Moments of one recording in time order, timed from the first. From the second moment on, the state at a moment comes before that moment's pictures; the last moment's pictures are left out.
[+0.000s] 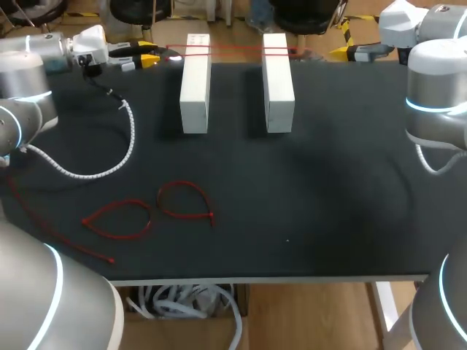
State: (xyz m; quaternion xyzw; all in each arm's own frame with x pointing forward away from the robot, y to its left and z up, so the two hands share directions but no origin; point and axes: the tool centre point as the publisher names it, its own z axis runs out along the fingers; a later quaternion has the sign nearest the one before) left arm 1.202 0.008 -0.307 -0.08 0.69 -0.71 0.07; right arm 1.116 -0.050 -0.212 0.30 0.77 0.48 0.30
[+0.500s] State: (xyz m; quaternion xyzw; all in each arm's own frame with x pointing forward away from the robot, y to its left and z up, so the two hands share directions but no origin) left arm 1.210 -0.001 -0.320 -0.10 0.70 -0.71 0.07; right arm 1.116 -0.050 -0.212 0.30 0.77 0.48 0.30
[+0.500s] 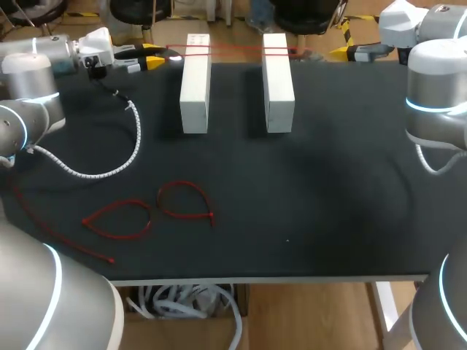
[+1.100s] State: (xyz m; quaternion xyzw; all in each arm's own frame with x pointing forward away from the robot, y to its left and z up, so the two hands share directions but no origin) left arm 1.209 -0.011 -0.325 -0.10 0.69 -0.71 0.07; right arm 1.116 -0.050 -0.212 0.30 0.77 0.48 0.30
